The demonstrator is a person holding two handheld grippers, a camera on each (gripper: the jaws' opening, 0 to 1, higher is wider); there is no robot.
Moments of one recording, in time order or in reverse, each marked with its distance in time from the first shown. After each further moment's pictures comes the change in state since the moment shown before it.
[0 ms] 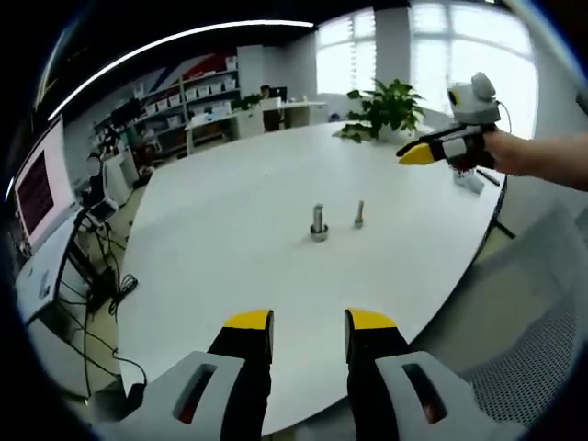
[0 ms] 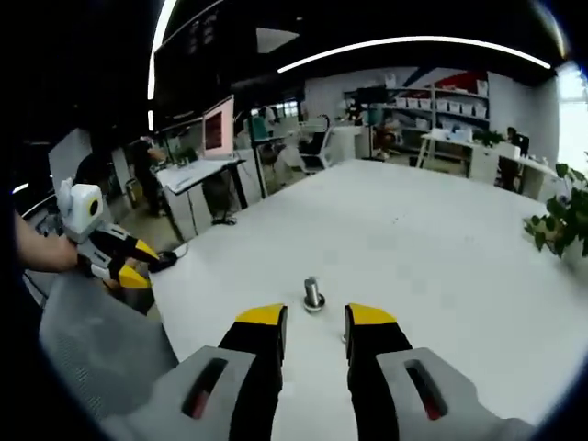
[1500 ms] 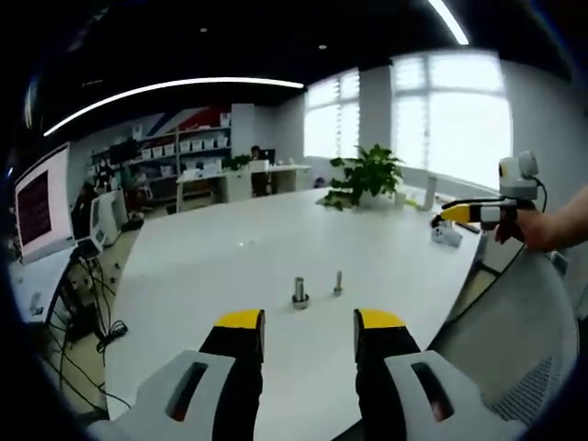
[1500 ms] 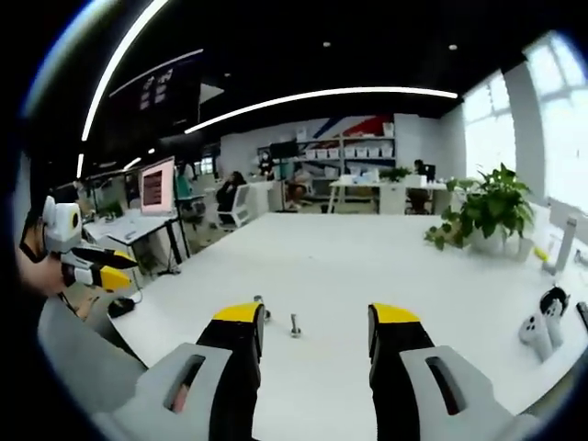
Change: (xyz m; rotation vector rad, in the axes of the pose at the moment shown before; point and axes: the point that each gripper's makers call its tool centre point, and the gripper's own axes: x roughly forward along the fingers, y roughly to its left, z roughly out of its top) left arm -0.027 -0.019 0.055 0.000 -0.310 -0.082; right arm -0.124 -0.010 -0.015 0.089 -0.249 -0.429
